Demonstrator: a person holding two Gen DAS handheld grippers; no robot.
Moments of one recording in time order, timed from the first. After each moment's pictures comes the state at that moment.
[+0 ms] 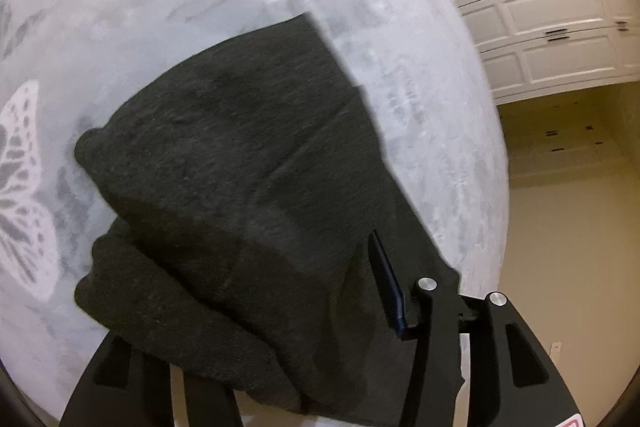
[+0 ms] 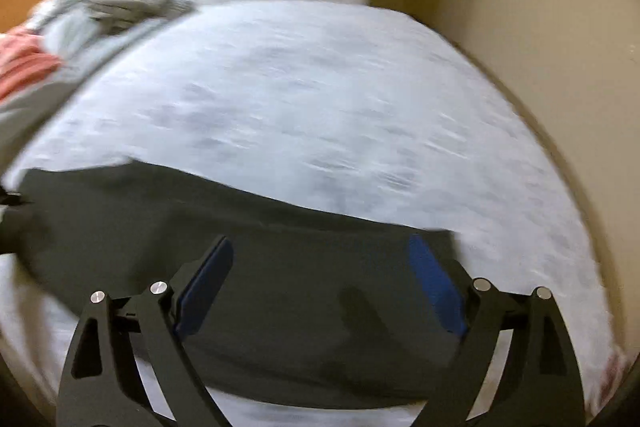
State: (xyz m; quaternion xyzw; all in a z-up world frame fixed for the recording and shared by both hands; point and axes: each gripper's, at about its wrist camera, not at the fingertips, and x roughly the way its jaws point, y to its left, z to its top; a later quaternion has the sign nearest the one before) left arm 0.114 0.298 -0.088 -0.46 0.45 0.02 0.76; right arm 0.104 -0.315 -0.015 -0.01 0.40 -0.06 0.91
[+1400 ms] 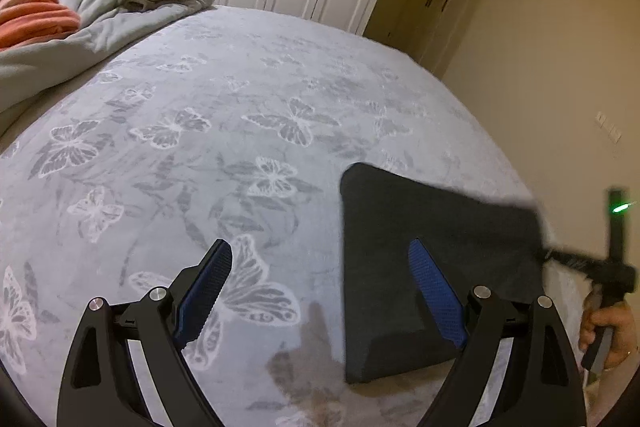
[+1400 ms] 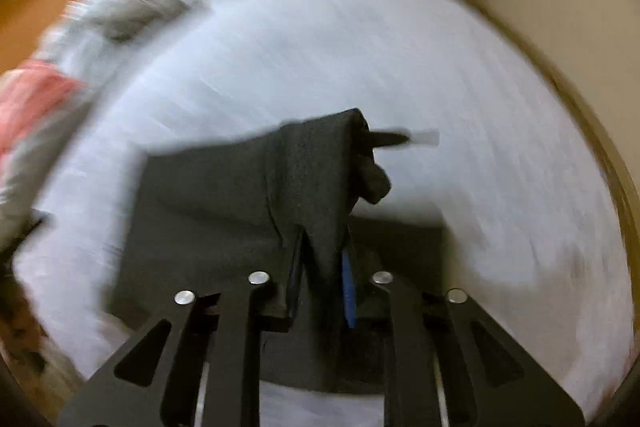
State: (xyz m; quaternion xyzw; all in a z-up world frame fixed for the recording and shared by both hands) left arm 0.063 0.105 -0.002 -0.10 0.37 -0.14 0.91; right arm 0.101 -0.379 -0.059 0.09 0.53 -0.04 0.84
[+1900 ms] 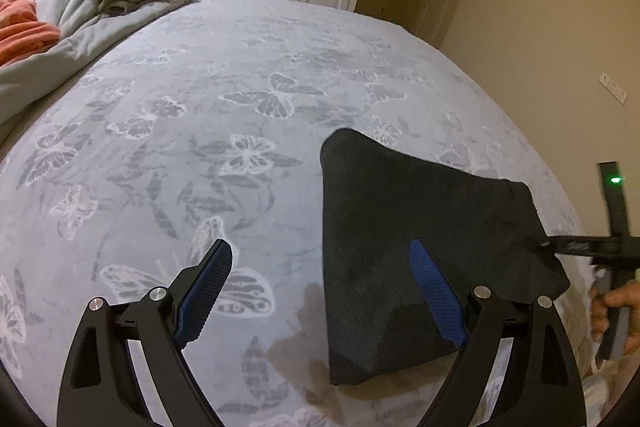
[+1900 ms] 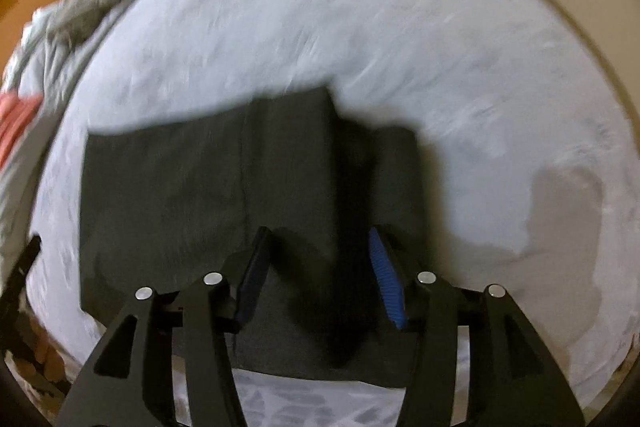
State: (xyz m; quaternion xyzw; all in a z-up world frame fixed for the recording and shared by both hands) left arm 0.067 0.064 -0.024 -0.05 0.40 -0.15 0.90; right arm 0.108 -0.372 -0.071 0.12 0.54 -0.01 0.83
